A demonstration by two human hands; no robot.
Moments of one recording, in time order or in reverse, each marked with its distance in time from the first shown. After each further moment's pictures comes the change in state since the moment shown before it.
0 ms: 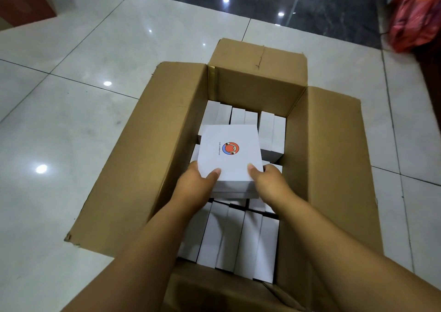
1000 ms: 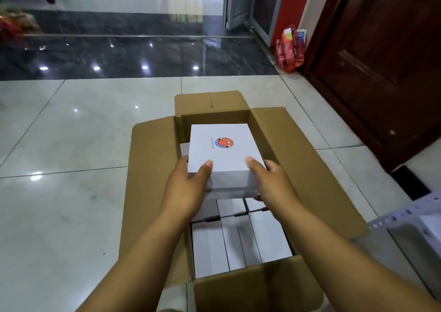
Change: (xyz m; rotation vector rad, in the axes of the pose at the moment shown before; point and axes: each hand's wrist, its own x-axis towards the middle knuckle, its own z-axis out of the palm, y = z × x) left_hand -0.069 0.043 -0.115 -0.161 -0.161 0.482; right_hand -0.155 -0.054 0.029 0.585 0.436 -0.230
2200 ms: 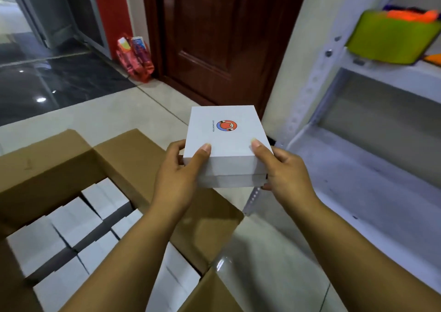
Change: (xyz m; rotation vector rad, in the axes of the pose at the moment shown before) left_hand -0.006 0.113 0.226 -0.167 -0.605 0.207; right_hand -0.044 -0.005 -0.231 0.068 0.730 -0.060
